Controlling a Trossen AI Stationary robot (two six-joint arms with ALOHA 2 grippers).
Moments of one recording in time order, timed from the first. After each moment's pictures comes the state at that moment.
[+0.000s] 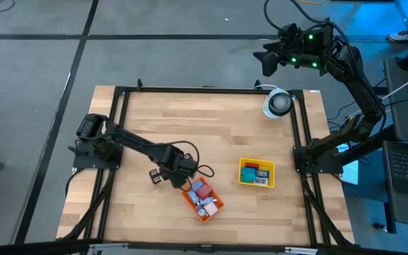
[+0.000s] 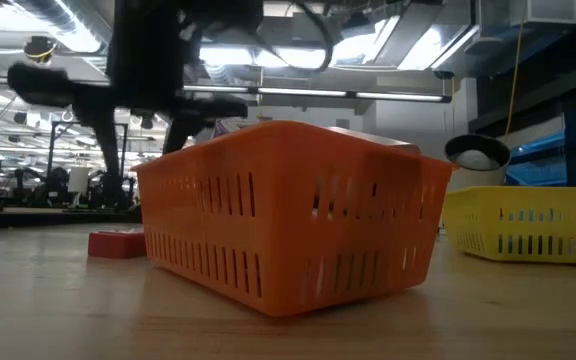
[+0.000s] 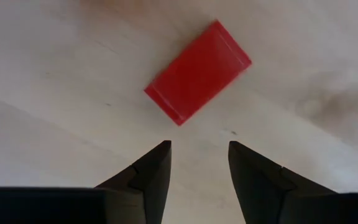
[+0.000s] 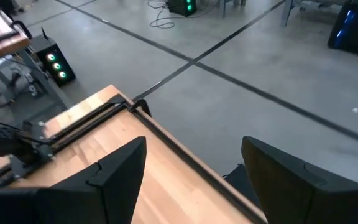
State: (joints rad) left arm -0.23 1.78 1.23 -0.96 -0.03 0.83; right arm -0.59 1.44 2.05 -1.05 0.04 0.18
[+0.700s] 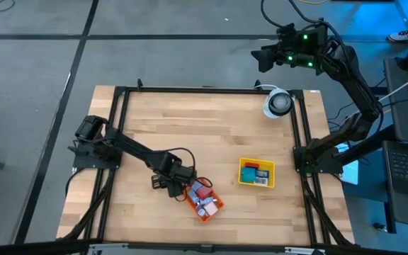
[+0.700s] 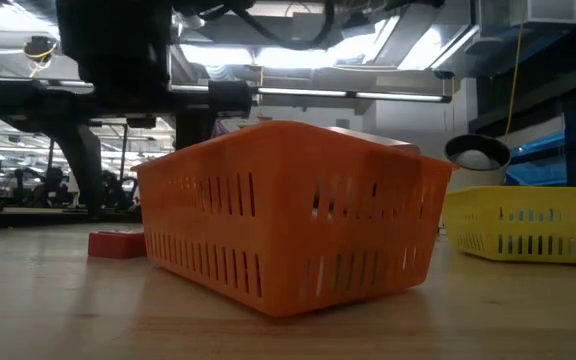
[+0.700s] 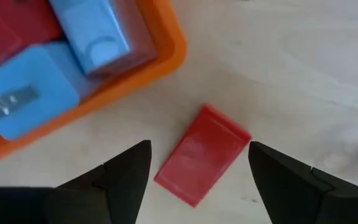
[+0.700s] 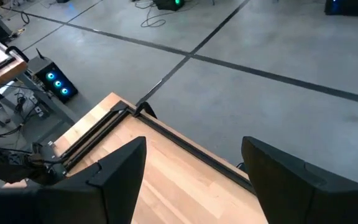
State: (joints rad) left arm -0.30 1.78 1.15 -0.73 0.02 1.00; right arm -0.58 1.46 2.05 -1.05 0.06 0.36
